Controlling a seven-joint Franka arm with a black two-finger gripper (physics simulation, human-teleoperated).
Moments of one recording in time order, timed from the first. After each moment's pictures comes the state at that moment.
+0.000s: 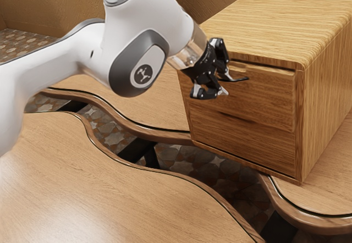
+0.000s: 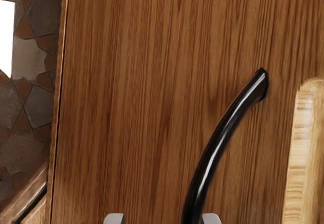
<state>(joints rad) -0.35 0.07 0.16 -1.60 0.07 2.27 -1.85</state>
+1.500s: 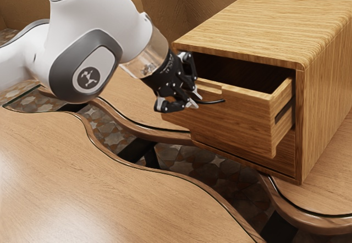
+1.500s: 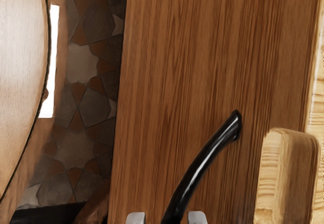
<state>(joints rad) -0.36 -0.17 0.16 -1.80 0.07 2.16 -1.85</state>
